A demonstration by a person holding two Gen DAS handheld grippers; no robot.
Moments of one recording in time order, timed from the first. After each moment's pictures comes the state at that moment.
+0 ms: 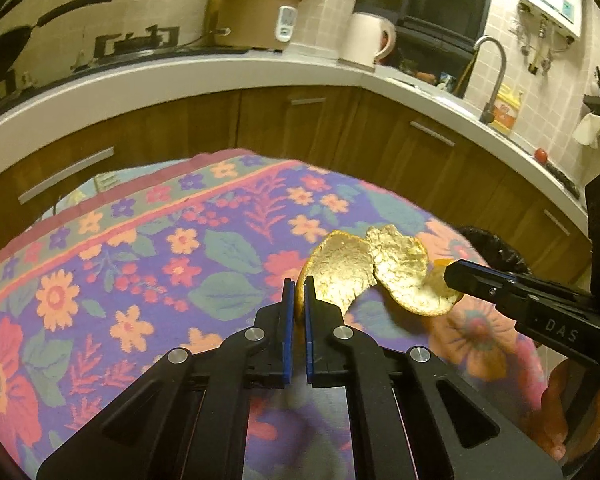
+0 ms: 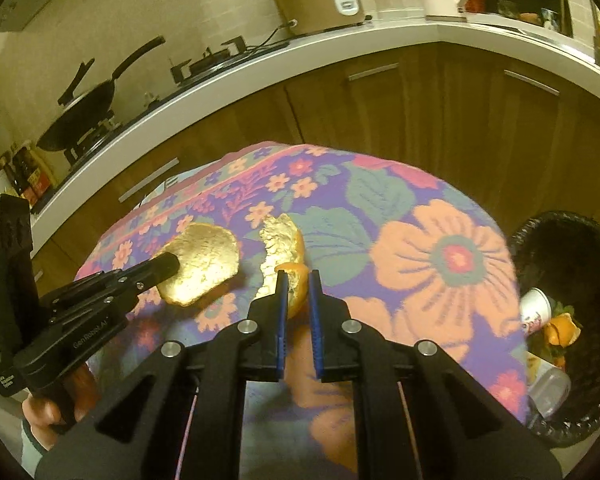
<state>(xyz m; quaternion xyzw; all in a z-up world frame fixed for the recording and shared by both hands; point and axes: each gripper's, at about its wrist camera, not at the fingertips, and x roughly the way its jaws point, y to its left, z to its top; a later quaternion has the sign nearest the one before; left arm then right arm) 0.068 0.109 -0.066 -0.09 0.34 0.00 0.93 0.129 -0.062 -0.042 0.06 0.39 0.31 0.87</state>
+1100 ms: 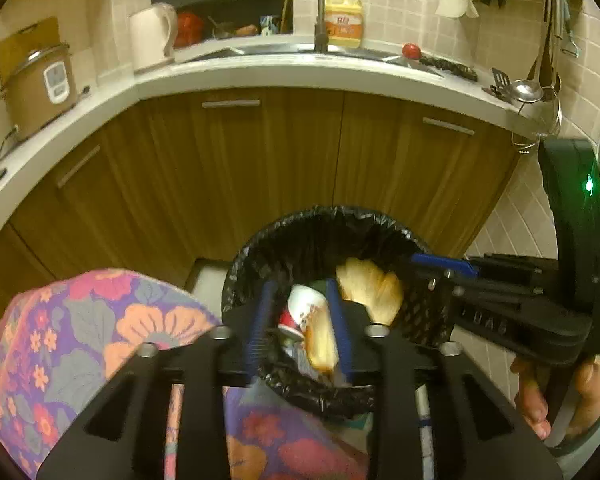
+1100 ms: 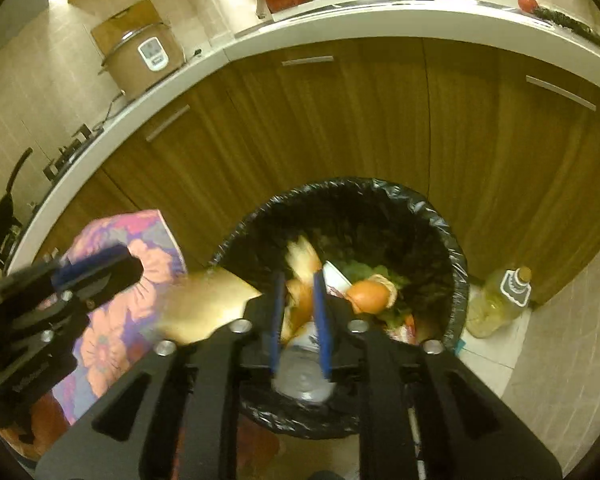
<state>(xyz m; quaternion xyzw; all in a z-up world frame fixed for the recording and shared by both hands) 0.158 -0.169 -0.040 0.09 0.38 -0.19 0.90 0.157 -0.322 -0.069 0.15 0.41 0.11 0.89</state>
